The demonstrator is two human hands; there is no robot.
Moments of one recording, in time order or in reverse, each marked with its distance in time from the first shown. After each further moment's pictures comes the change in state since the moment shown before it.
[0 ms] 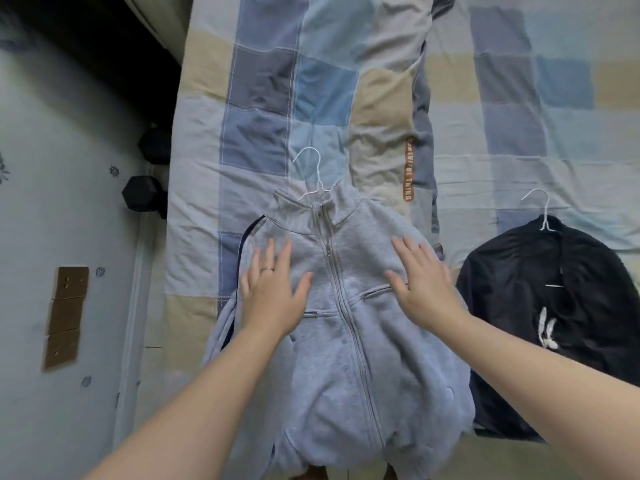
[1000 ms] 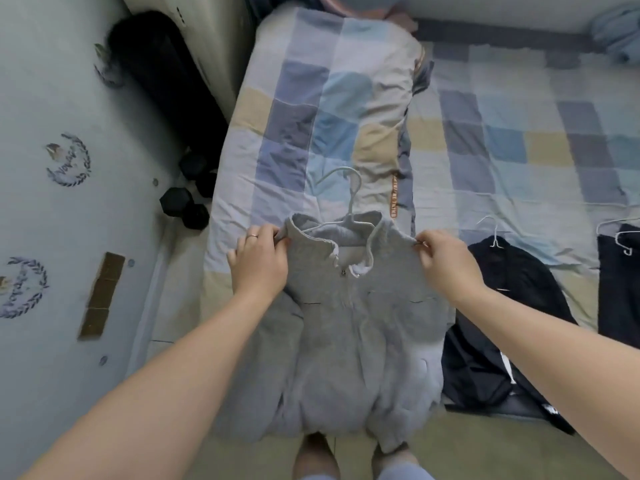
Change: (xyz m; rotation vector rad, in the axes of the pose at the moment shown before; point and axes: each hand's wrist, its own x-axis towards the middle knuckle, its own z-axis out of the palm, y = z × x) left_hand -0.094 -0.002 -0.115 -0.114 0.351 -0.001; right_hand -0.108 -0.049 -0.104 -0.010 0.308 -0.035
